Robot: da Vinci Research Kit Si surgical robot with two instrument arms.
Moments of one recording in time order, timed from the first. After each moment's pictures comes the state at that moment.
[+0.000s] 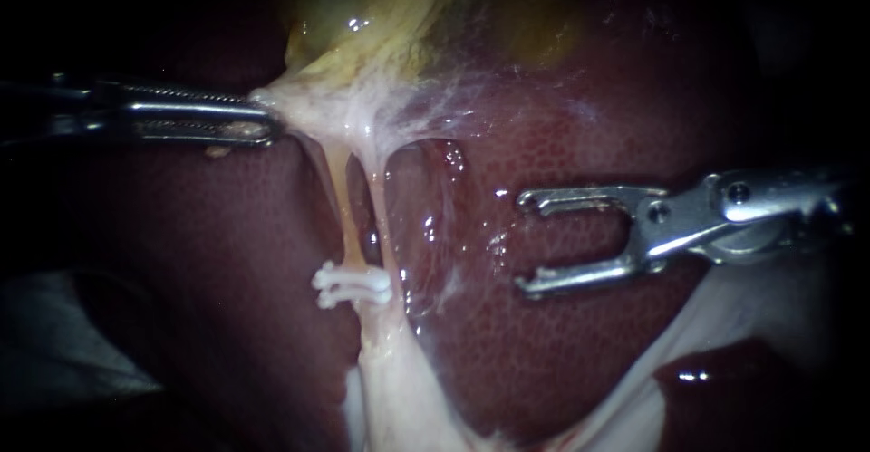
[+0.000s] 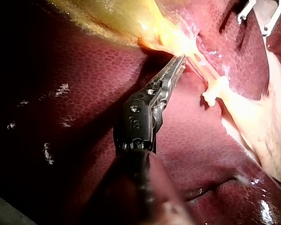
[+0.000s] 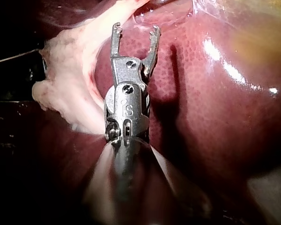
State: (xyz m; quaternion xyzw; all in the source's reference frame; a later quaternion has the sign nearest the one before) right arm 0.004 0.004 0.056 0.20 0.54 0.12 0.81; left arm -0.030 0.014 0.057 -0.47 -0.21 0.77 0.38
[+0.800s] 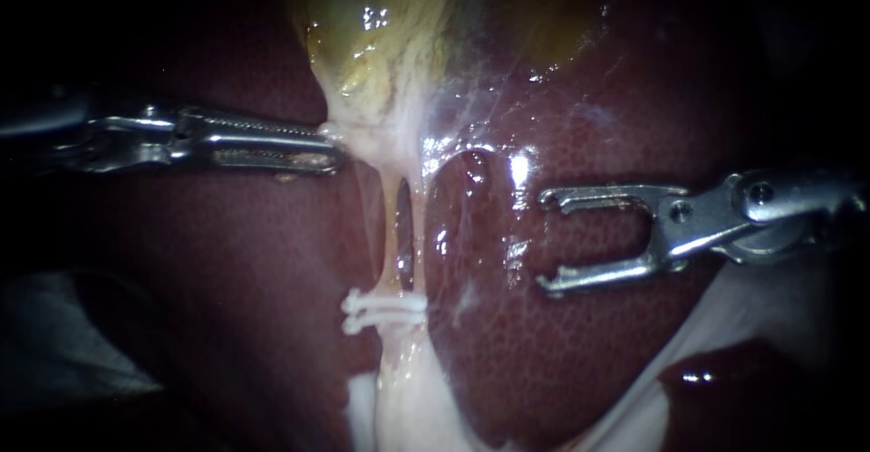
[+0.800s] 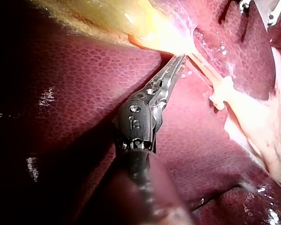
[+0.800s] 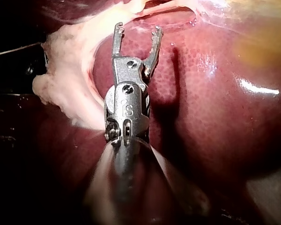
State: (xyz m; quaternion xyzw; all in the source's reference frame) right arm 0.003 0.004 0.056 0.20 0.54 0.11 0.81; left arm -0.035 0.012 0.064 -0.46 -0.21 0.78 0.37
